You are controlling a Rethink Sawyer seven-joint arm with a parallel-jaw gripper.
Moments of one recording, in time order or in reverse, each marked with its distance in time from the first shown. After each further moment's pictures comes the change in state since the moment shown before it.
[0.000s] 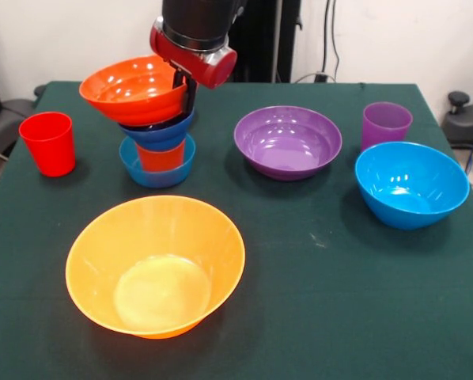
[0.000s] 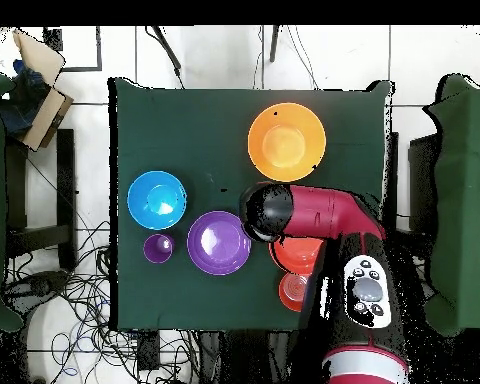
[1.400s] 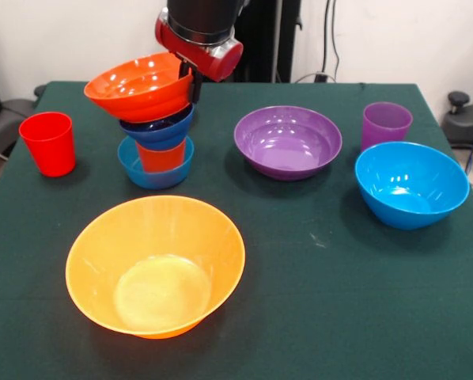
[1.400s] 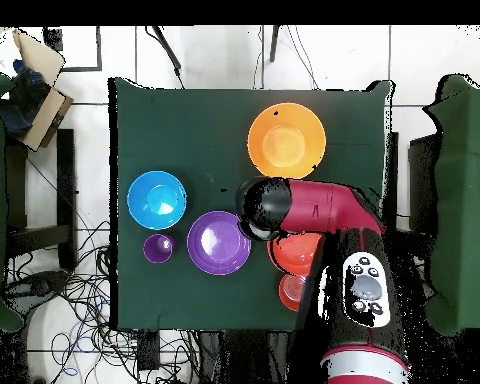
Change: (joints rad) arm 0.002 -0.010 0.016 -0.020 0.000 0.096 0.000
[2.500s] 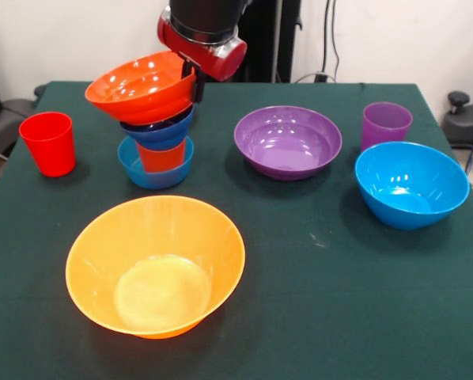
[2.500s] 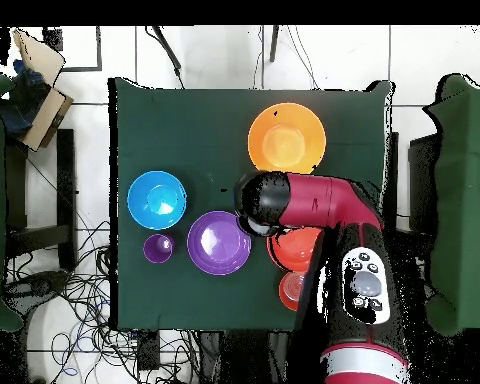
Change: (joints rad) arm 0.000 0.000 0.014 -0.027 0.000 0.035 0.000
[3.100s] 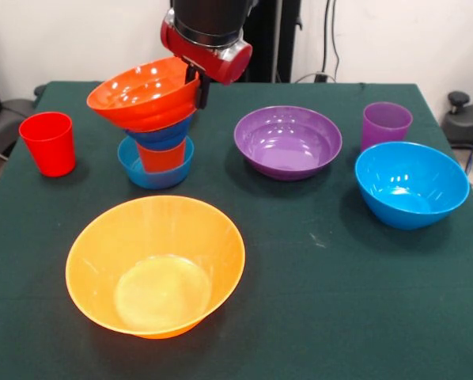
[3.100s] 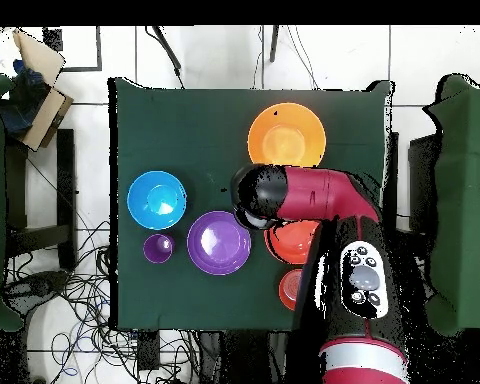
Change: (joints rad) arm 0.000 0.003 0.020 -0.026 0.000 0.000 0.000
